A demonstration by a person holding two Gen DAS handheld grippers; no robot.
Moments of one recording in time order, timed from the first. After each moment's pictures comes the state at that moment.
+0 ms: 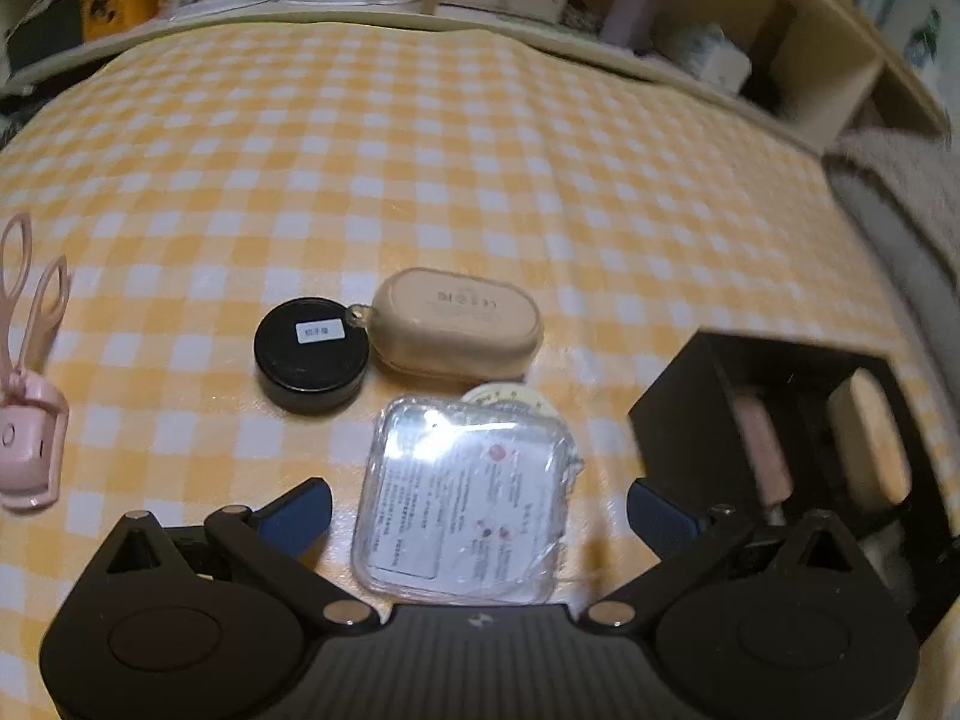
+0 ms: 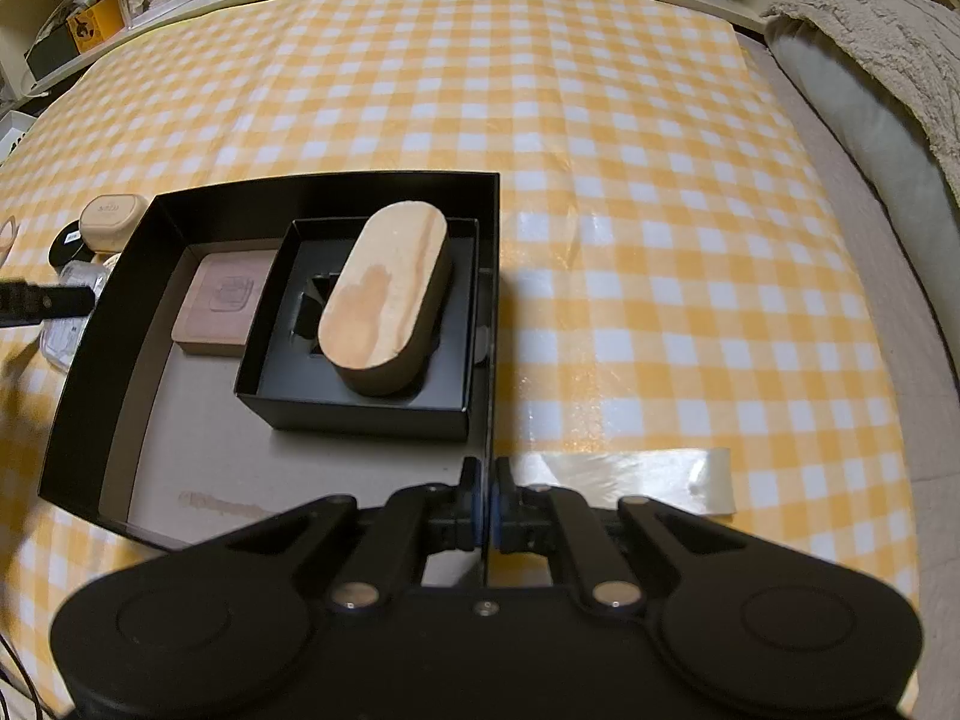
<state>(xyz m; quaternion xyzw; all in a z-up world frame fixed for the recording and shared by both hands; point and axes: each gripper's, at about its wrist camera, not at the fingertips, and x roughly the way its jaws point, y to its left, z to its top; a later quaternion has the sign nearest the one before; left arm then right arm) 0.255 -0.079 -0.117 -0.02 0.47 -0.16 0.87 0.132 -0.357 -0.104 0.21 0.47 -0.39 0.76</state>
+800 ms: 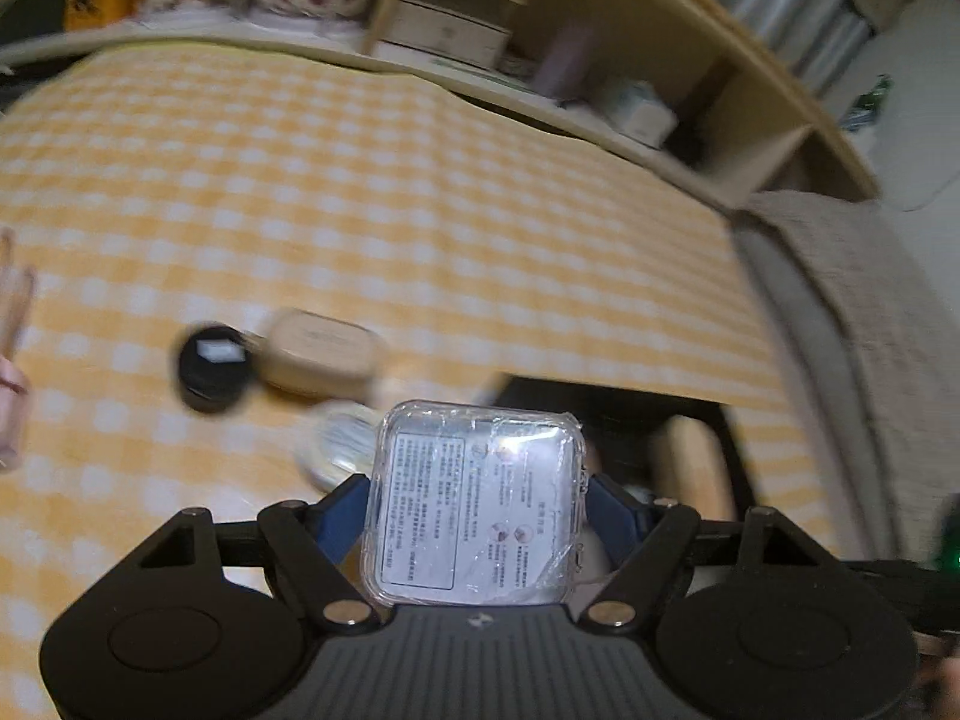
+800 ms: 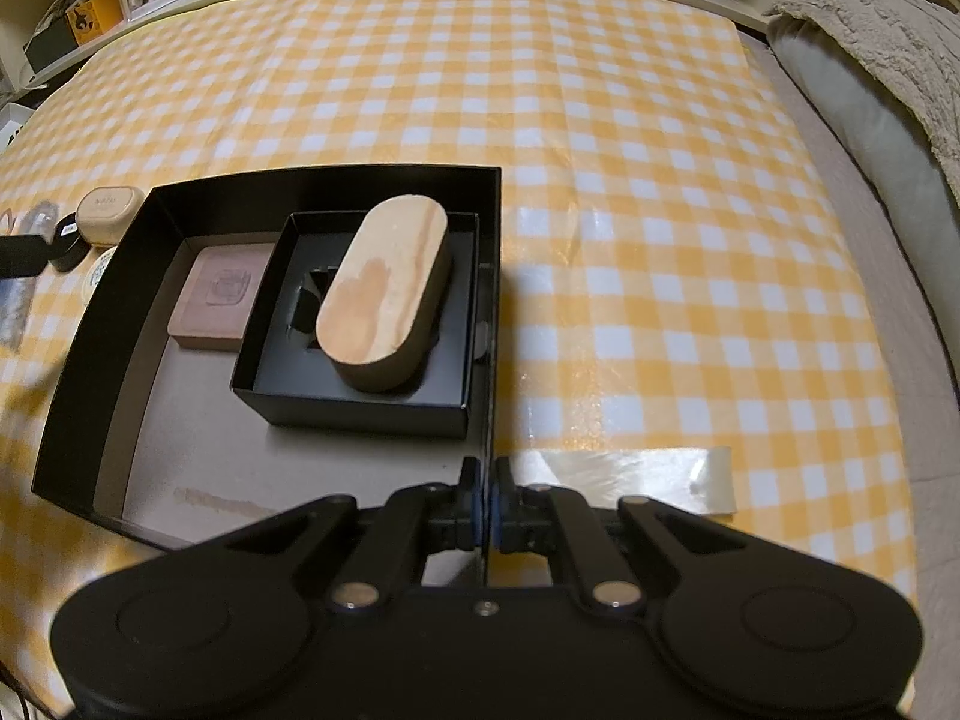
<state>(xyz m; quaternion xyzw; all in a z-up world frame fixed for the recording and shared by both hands) 0.216 -0.093 -0.052 -0.12 0.46 -0.23 0.85 0.131 -0.357 -0.106 0.21 0.47 -0.39 0.76</state>
